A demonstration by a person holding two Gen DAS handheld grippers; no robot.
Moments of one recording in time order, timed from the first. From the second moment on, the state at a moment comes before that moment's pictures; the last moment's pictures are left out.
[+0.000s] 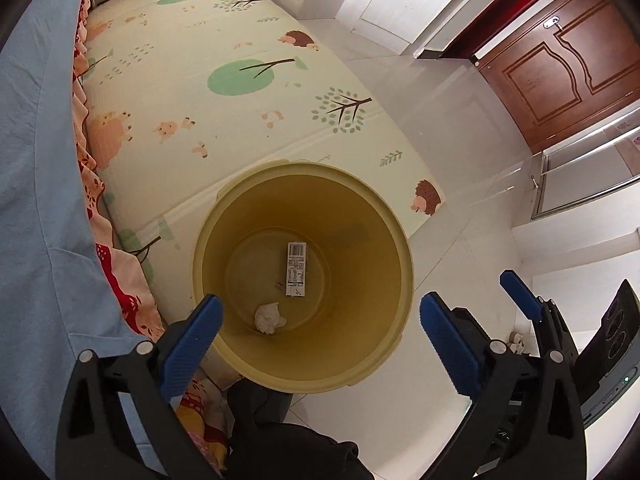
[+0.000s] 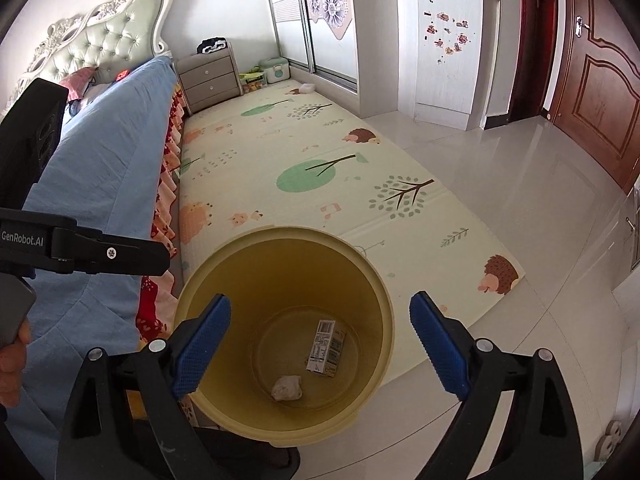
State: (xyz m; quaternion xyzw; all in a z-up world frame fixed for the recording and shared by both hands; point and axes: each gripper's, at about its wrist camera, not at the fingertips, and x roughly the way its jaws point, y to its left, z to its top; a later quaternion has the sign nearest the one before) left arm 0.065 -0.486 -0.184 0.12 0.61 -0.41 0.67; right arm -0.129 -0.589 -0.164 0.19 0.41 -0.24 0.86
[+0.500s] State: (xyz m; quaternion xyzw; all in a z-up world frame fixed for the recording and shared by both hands) left arm 0.059 -0.436 -0.100 0.10 0.52 -0.43 0.74; right arm -0.127 -0.561 -0.113 0.16 0.38 -0.23 0.88
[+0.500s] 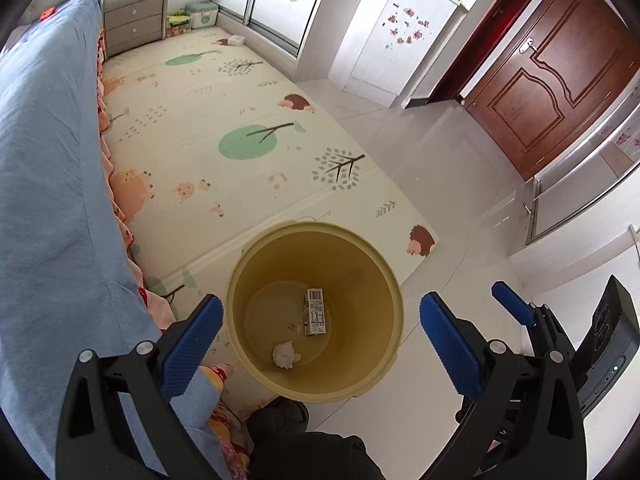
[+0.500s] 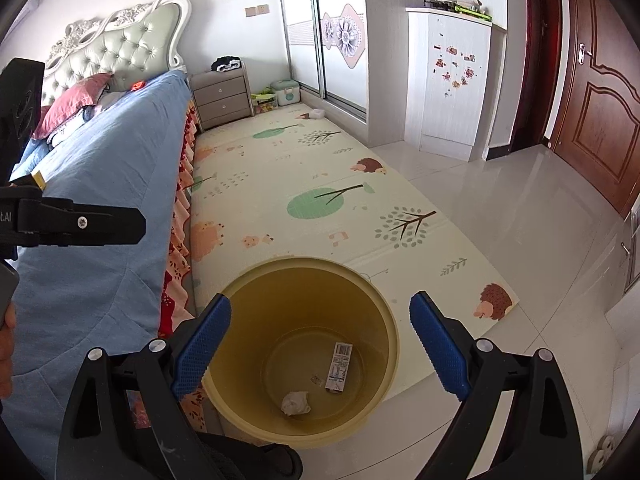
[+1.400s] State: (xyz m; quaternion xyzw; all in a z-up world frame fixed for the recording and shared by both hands) left arm 0.080 -0.057 0.024 0.03 0.30 -0.16 0.94; right arm -0.023 -0.311 0.004 0.05 0.26 0.04 0.96
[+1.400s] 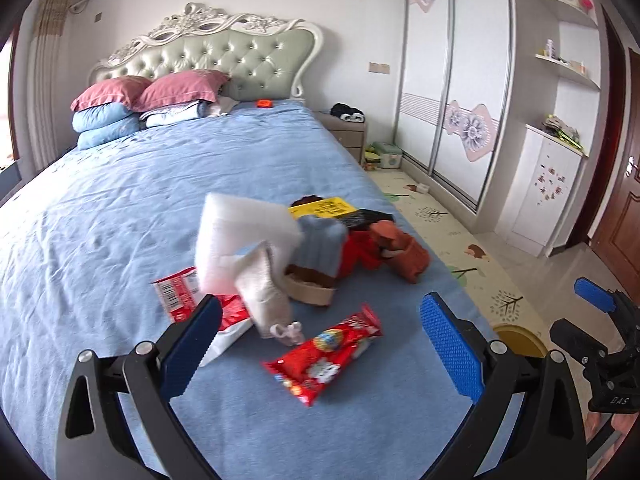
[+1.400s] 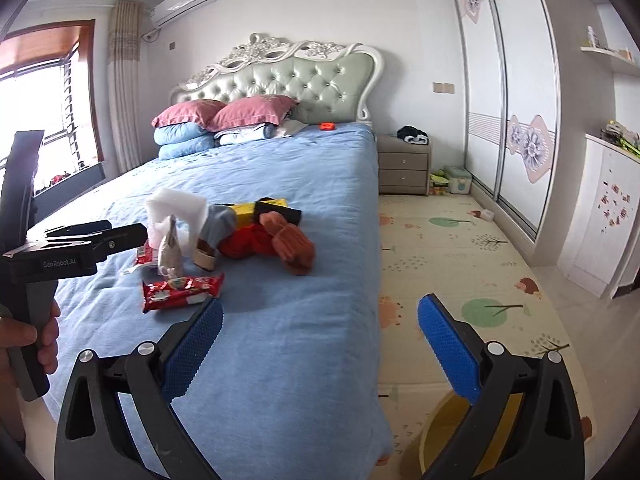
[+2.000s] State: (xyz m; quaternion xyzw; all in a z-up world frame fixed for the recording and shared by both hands) left arm 0.104 0.043 -0.005 -0.03 0.32 -0.11 0.94; right arm 0.056 -0.198 -0.009 0.02 0.33 0.16 0.93
